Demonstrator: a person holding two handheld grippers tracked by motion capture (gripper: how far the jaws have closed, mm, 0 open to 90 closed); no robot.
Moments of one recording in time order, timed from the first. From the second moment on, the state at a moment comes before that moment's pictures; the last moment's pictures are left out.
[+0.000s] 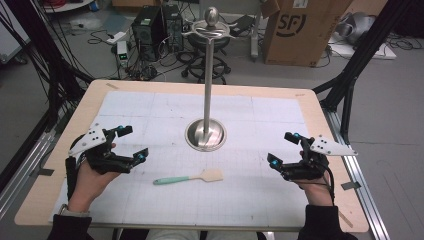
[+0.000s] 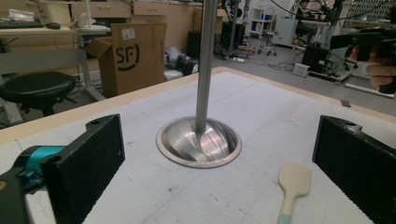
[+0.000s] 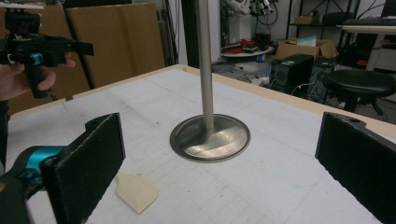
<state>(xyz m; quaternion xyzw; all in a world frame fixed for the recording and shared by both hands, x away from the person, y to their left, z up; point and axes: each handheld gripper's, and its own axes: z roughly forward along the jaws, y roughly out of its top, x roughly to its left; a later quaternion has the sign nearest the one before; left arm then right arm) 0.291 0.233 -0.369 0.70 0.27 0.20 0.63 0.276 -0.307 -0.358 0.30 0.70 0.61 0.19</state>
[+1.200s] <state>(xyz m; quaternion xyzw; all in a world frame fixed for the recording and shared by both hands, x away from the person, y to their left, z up) 0.288 0.177 -0.430 0.82 0.25 0.13 0.50 0.279 -0.308 -0.366 0.31 0.71 0.61 0.19</state>
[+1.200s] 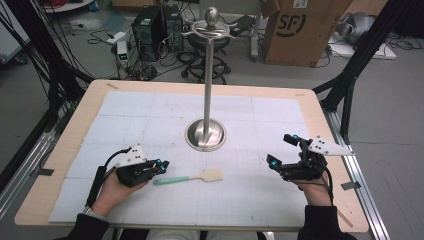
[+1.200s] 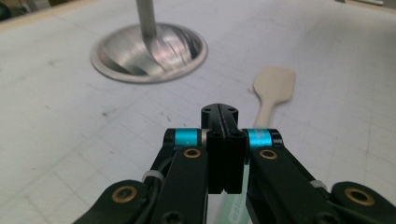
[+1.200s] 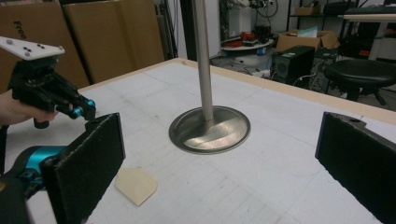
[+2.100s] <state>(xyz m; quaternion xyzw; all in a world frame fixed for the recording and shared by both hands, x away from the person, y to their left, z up) 0.286 0.161 -0.449 0.86 0.22 0.05 0.46 0.282 -0.307 -0.370 0.31 0.71 0.60 0.18</state>
